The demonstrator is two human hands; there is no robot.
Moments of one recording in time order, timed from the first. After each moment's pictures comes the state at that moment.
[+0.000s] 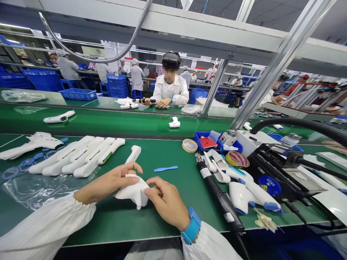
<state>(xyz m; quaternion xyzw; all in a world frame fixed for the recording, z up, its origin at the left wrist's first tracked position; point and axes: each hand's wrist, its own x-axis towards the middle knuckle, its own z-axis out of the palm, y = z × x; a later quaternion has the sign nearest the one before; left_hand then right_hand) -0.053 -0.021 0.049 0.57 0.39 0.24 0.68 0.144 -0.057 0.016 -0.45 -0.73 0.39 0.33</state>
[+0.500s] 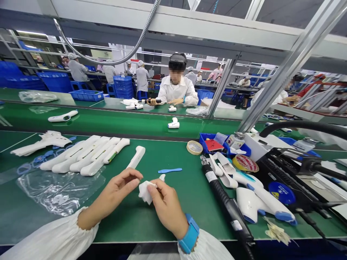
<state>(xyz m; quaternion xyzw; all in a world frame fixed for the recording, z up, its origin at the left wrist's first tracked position) -0.041 -0.049 0.030 0.62 0.45 0.41 0.49 0.124 -0.060 0.012 -0.42 -0.60 0.54 0.41</state>
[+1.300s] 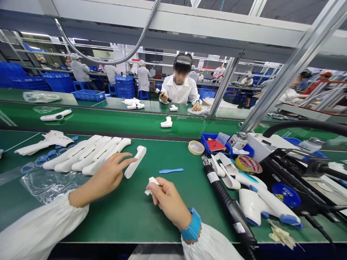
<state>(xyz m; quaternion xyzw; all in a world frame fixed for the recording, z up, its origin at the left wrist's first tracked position) -0.089 -0.015 0.026 0.85 0.47 0.23 0.06 0.129 -0.047 0.014 -0.43 -0.56 0.63 0.34</state>
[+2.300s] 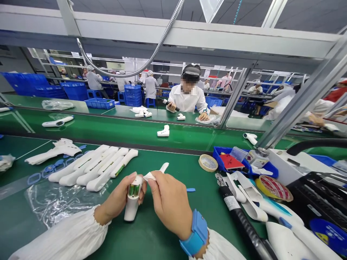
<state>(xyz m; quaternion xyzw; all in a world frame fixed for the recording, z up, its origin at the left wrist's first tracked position) -0.057 -0.004 0.025 0.52 0.37 0.45 0.62 0.104 -0.011 0.057 -0.44 -0.83 0.09 0.32</state>
